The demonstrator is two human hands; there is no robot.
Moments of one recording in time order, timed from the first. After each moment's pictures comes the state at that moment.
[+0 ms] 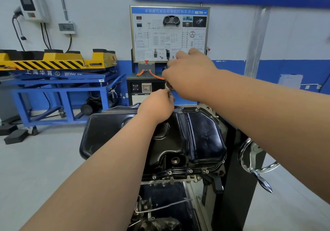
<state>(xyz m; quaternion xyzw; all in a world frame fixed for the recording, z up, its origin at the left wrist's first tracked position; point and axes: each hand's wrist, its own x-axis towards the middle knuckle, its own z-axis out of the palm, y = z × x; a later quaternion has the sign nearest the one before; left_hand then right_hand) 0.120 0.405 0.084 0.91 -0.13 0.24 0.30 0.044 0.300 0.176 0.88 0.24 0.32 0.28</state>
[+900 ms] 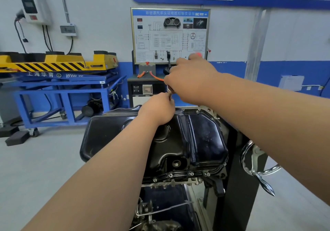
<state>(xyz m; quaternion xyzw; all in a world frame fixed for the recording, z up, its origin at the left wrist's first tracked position) 0.124 0.407 0.083 0.93 -0.12 0.21 0.26 0.054 0.295 0.172 0.87 0.26 0.31 0.29</state>
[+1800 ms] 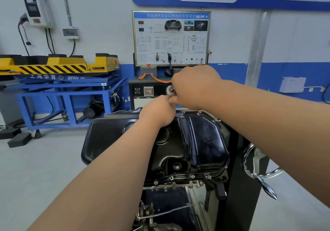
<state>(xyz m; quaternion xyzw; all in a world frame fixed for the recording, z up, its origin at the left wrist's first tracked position) 0.125 0.403 0.088 0.95 -0.10 0.19 0.21 0.054 0.291 0.166 0.92 0.18 0.31 0.19</state>
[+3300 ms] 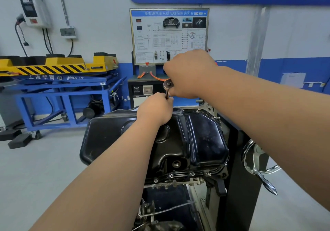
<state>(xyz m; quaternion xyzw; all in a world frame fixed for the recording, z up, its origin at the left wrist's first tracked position) 0.121 0.403 0.084 0.95 -0.05 0.22 0.23 0.056 0.296 0.183 0.89 0.20 0.33 0.25</state>
